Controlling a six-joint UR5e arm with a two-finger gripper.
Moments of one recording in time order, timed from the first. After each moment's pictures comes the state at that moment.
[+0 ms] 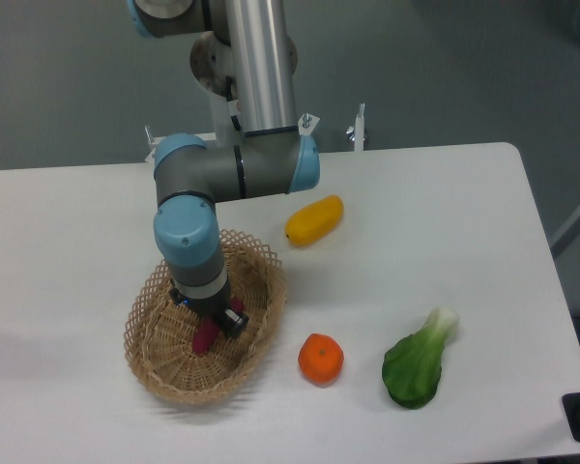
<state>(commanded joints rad) 2.14 -2.03 -1.75 -0.84 1.59 0.84</state>
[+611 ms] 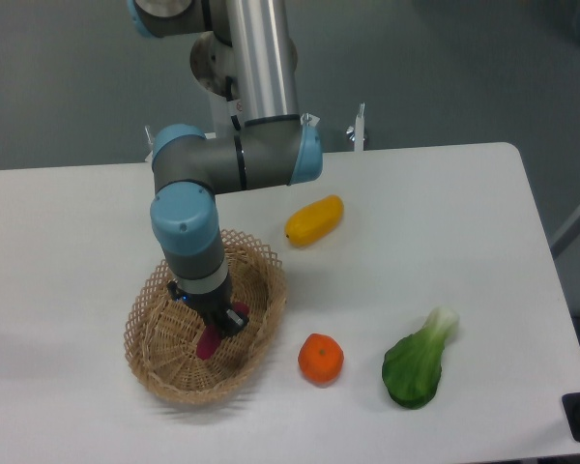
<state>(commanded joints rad) 2.20 -1.95 -1.69 -0.87 1.59 0.93</state>
